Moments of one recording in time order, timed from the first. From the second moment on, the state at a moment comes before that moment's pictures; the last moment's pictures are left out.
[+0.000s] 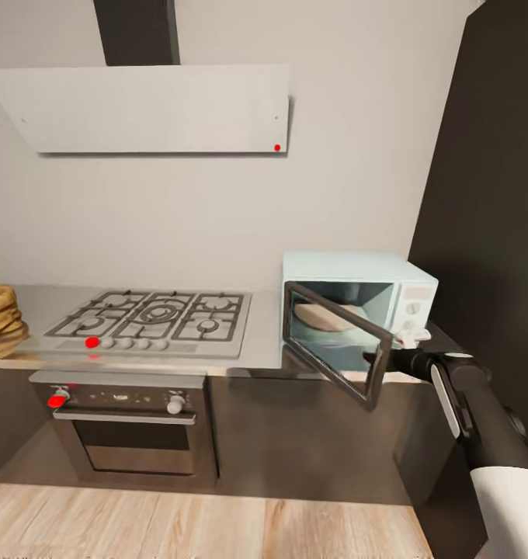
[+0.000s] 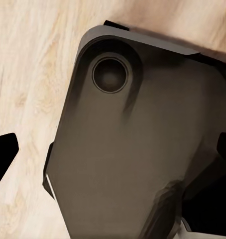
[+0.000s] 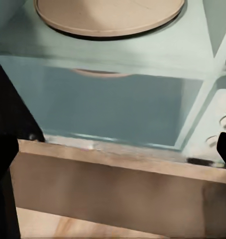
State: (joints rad) left arm 0.00 -0.03 0.00 -0.05 0.31 -0.07 0.07; right arm -0.66 -0.21 -0.12 -1.25 0.08 0.81 0.43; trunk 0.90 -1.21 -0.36
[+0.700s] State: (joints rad) left arm 0.00 -0.03 0.00 -0.05 0.31 -0.07 0.07; right arm -0.66 -0.21 -0.12 -1.25 0.08 0.81 0.43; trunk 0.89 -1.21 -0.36
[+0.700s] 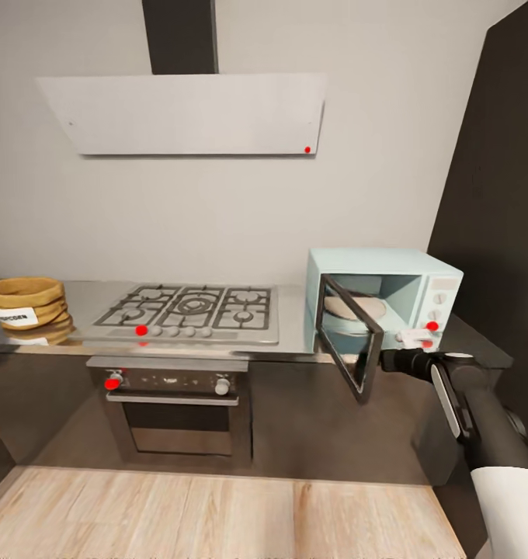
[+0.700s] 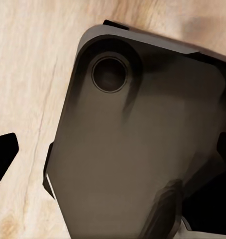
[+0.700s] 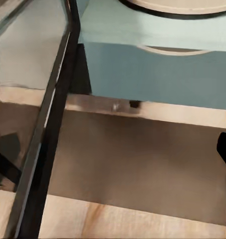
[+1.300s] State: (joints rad) left arm 0.00 -0.03 0.00 -0.05 0.31 -0.07 0.07; right arm -0.66 -0.27 -0.20 -1.19 0.09 0.79 0.42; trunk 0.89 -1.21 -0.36
